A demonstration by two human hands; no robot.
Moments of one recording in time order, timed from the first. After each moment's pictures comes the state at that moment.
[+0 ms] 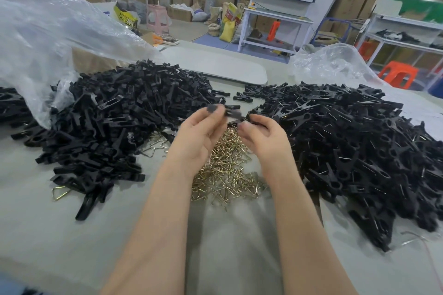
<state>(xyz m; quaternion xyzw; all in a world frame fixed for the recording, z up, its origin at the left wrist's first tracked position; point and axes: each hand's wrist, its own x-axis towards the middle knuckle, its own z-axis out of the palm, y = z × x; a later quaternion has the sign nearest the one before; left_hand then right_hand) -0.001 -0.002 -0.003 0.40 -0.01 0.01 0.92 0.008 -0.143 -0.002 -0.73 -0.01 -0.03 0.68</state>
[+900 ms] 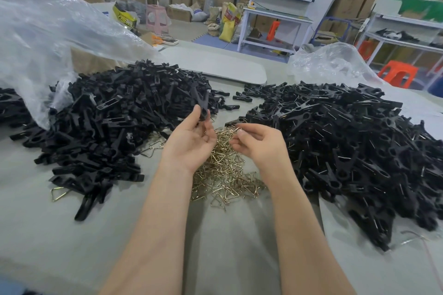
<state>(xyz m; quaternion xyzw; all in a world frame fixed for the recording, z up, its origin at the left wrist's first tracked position) 0.003 0.003 -0.008 0.19 0.11 -0.04 0.97 0.005 -0.138 -0.005 -0.70 -0.04 -0.01 0.71</state>
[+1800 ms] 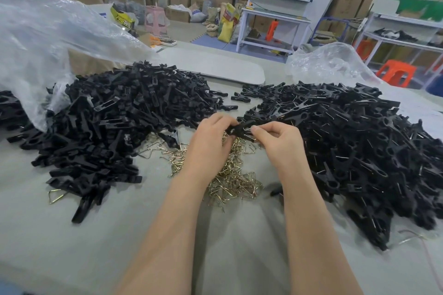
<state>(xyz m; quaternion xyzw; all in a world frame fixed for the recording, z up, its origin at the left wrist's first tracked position) 0.005 -0.022 -0.023 0.89 -0.10 0.27 0.35 0.011 -0.166 0.003 -0.82 -0.02 -0.13 0.56</state>
